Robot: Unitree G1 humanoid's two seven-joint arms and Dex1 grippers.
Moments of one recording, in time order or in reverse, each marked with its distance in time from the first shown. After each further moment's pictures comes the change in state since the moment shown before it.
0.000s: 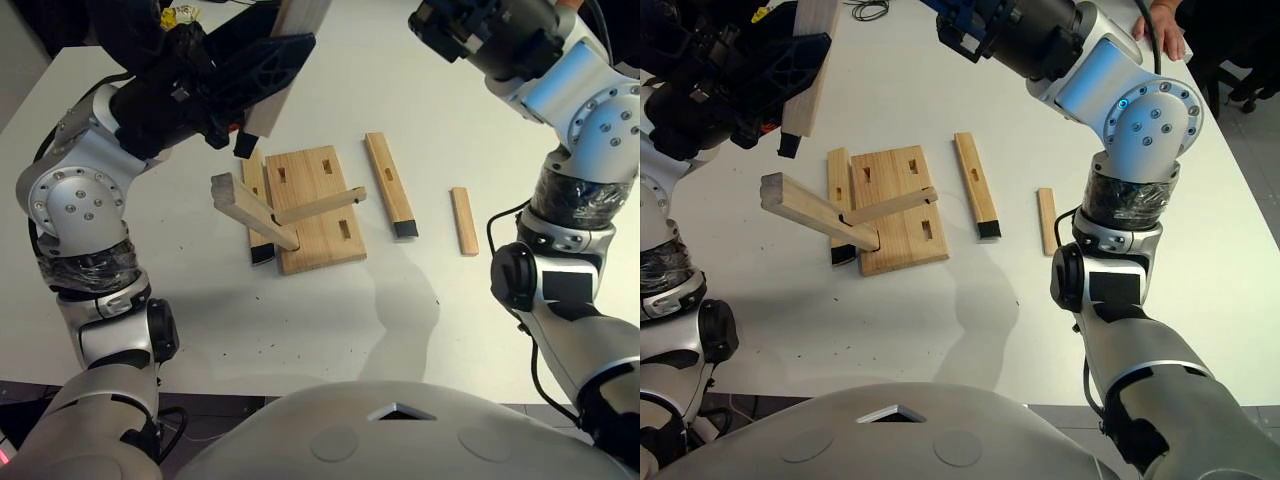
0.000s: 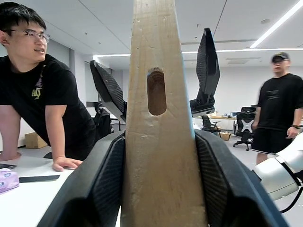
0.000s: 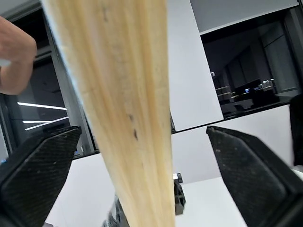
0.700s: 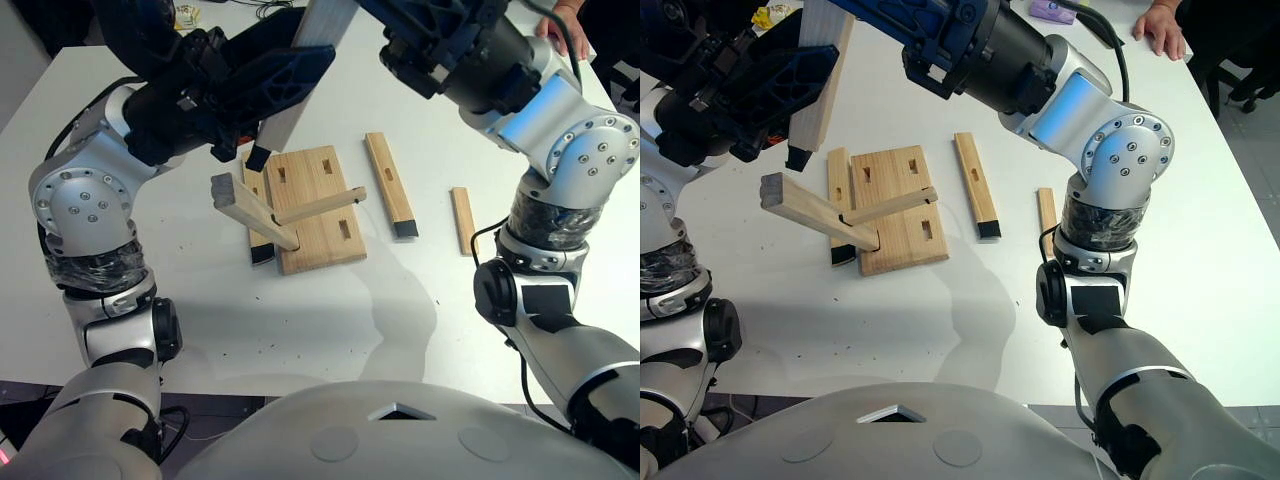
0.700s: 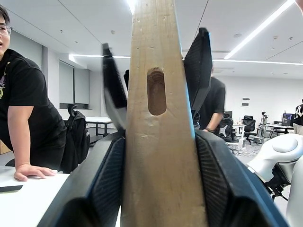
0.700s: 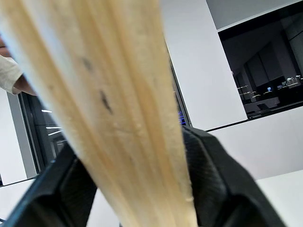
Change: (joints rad) left arm -0.006 -0.015 -0.027 -0.029 -0.105 0.040 0.022; right arm 0.079 0.059 0.045 -0.124 0.102 -0.012 -0.102
